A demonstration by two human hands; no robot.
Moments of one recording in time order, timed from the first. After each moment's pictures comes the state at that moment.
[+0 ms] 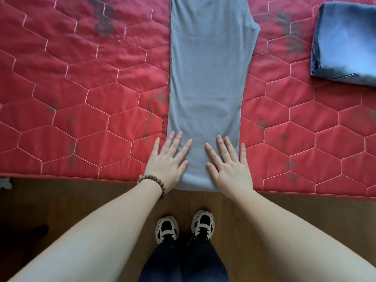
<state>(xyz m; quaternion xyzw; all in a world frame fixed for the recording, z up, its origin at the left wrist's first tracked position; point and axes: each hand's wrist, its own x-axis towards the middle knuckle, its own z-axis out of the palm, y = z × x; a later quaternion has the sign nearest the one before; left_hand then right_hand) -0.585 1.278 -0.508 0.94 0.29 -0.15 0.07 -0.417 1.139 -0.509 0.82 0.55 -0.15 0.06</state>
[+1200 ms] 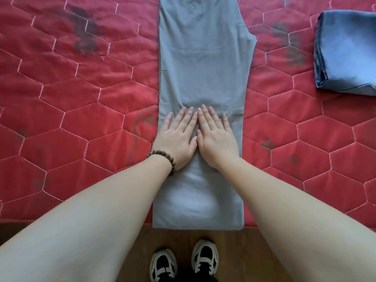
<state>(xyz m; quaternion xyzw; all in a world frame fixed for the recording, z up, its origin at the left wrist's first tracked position) -0.470 1.358 -0.529 0.96 0.27 -0.07 0.07 -0.358 1.276 -0.523 0.83 0.54 -0.13 -0.01</state>
